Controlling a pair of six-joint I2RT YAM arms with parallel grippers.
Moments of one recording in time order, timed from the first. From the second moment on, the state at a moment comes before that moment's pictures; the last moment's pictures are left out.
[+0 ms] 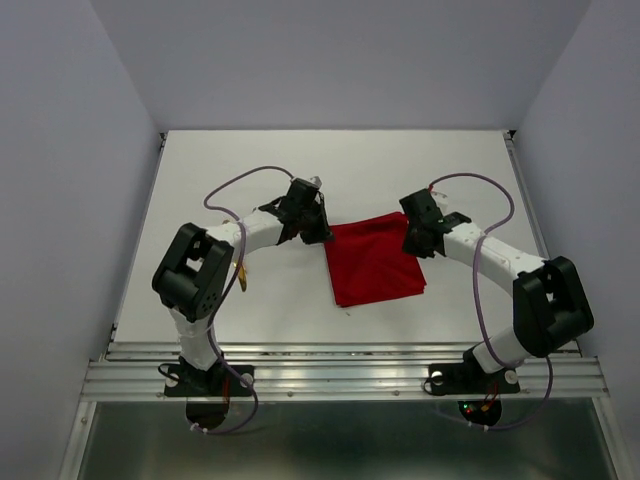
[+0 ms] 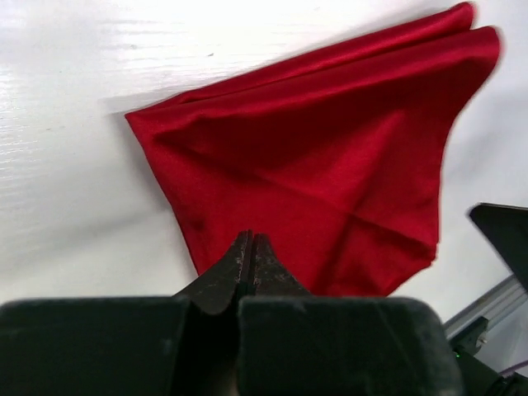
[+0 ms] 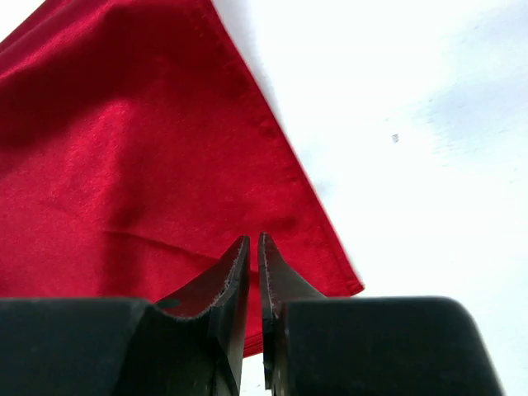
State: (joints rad) left arm -0.58 1.78 1.14 -0.18 0.18 -0.72; right arm 0.46 1.50 0.97 -0.54 0.32 0.70
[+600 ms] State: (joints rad) left arm -0.57 1.94 1.20 -0.17 0.17 -0.66; right arm 0.41 1.52 0.81 -0.44 0.24 0.64
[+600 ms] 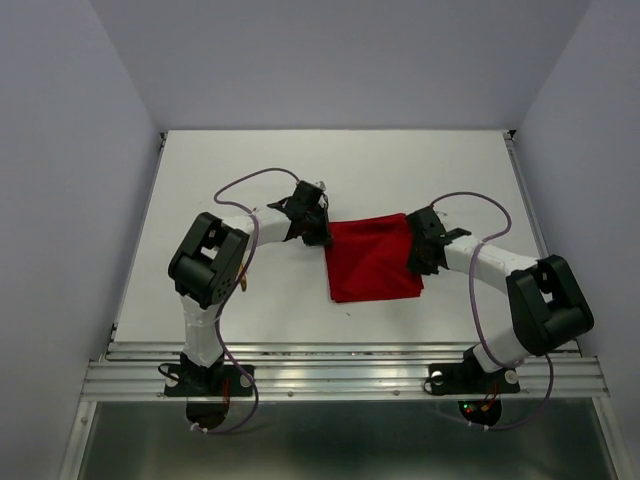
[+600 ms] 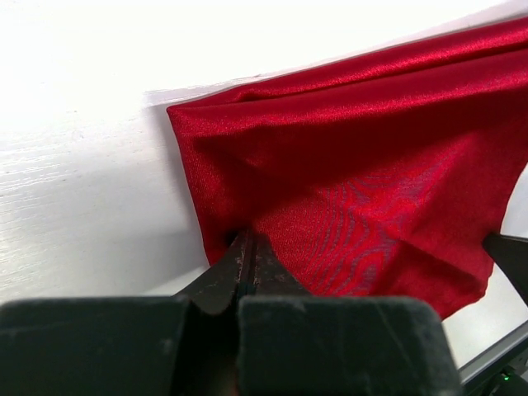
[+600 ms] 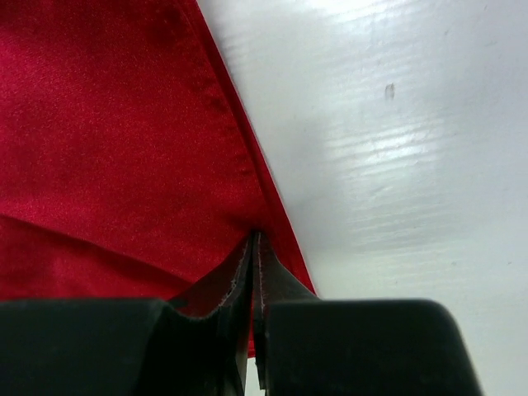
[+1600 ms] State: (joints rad) left arm -0.74 1.52 0.78 -0.25 0.19 -0.73; right arm 0.43 1.75 1.23 -0.56 0.24 0.59
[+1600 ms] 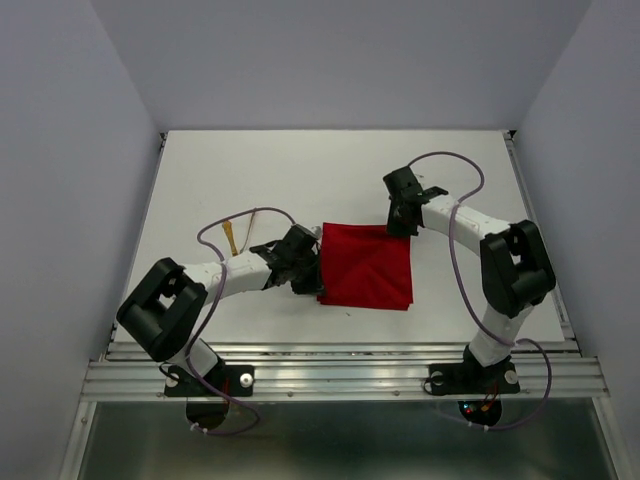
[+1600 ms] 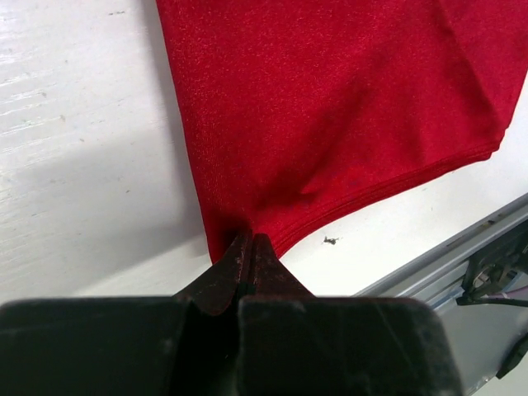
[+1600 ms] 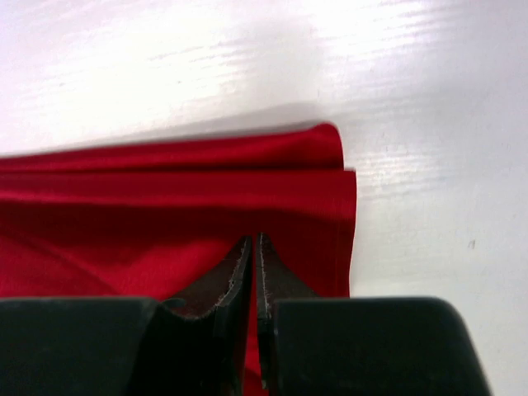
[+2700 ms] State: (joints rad) left arm -0.75 1.55 0.79 -0.22 0.17 -0.71; right arm 0.37 1.80 1.27 -0.50 0.31 0.50
